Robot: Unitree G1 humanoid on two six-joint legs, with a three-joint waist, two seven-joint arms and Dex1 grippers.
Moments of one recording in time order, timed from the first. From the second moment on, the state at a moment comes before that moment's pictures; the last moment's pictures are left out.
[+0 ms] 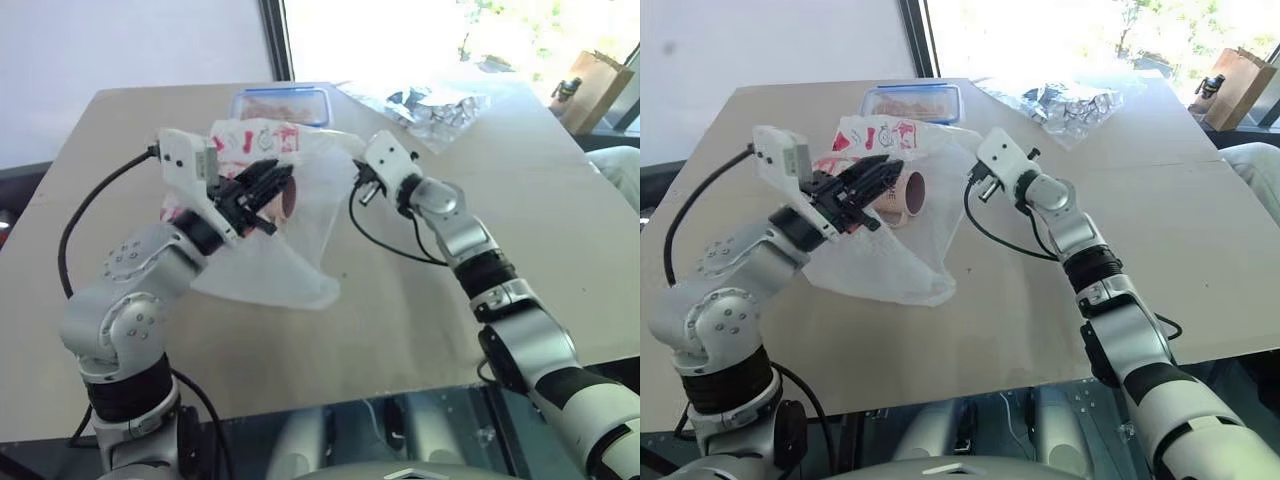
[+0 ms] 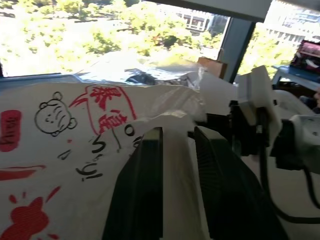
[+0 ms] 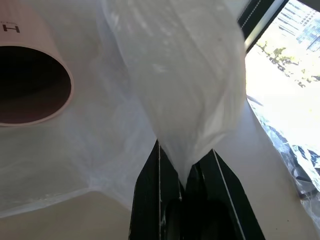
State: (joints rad) left arm -0.43 0.44 0.44 -0.57 -0.91 1.02 -0.38; right arm -0.98 -0.14 0.21 0.69 -0.11 -0.03 0.46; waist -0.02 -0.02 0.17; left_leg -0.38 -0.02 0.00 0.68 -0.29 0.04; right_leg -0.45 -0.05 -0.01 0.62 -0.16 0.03
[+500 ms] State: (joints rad) left arm 0.27 0.86 0.54 -0.75 -1.74 1.09 -0.36; right arm -0.99 -0.15 0.19 0.69 -0.11 -0.02 0.48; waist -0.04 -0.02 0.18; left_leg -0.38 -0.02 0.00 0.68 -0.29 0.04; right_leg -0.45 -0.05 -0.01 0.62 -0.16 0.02
